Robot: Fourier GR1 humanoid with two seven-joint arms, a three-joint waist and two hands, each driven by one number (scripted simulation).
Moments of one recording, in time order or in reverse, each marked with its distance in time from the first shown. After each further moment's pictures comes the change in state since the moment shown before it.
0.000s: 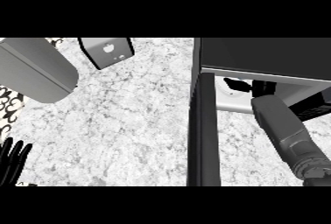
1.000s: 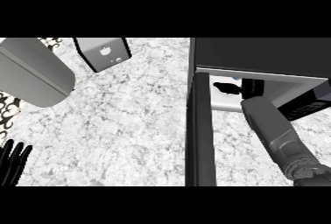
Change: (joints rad) left arm 0.001 0.003 0.010 0.035 -0.019 -0.019 -0.043; right arm -0.006 0.055 0.010 0.000 0.026 0.013 0.002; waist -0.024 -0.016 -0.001
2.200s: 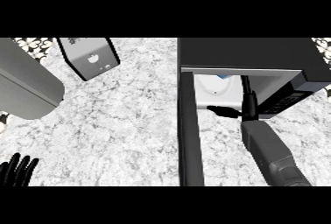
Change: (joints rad) left arm 0.124 -0.059 -0.067 -0.115 -0.056 -0.014 -0.004; right arm 0.212 0.059 -0.097 -0.117 -0.127 0.382 -0.229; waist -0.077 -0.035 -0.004
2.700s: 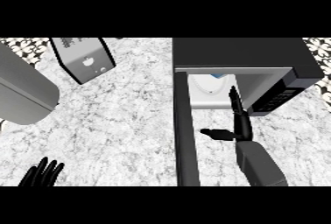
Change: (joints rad) left arm 0.045 -0.007 -0.136 -0.015 -0.011 -0.079 -0.007; right arm 0.185 0.078 0.037 -0.114 -0.040 0.254 -0.069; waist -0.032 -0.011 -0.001
